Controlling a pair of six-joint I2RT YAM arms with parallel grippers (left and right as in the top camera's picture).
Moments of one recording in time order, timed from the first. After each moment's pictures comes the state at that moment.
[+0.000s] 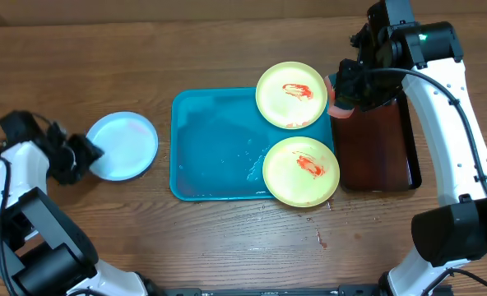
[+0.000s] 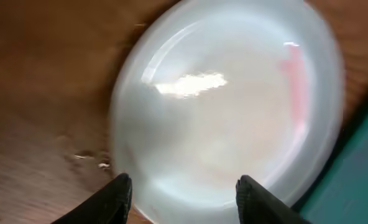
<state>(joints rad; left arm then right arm) 0.55 1.78 1.23 -0.78 0.34 -0.13 0.16 1.85 1.95 -1.40 -0.26 0.31</state>
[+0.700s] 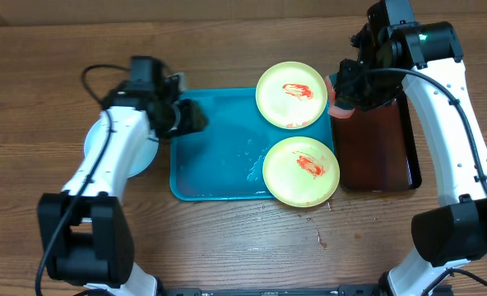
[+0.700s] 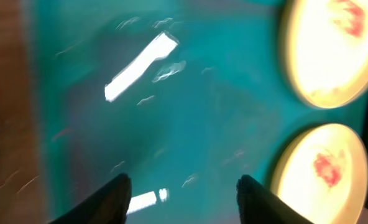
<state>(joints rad) -0.10 1.76 1.32 -0.74 0.36 -0.26 0.16 1.85 1.95 -1.40 -0.25 0.31</state>
